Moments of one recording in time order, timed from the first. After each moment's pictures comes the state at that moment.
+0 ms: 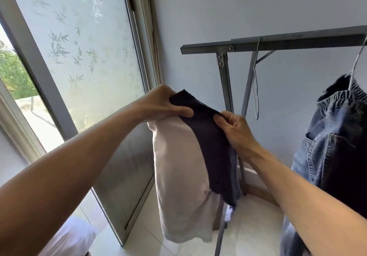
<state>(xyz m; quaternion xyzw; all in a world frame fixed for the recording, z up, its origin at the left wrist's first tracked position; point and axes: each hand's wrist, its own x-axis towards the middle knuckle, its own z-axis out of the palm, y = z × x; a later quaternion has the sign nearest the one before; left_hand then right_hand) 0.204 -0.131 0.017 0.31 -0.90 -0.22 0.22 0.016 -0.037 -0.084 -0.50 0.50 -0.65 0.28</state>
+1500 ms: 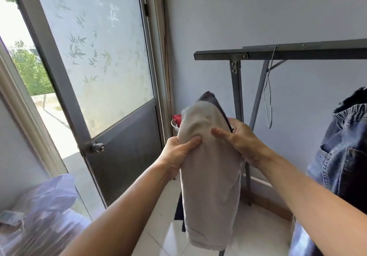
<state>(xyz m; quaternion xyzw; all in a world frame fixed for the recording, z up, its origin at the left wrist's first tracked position) 0.198 -0.106 -0.102 0.33 -0.54 -0.66 0.41 0.024 -0.037 -0.072 -0.50 0.57 -0.56 0.34</state>
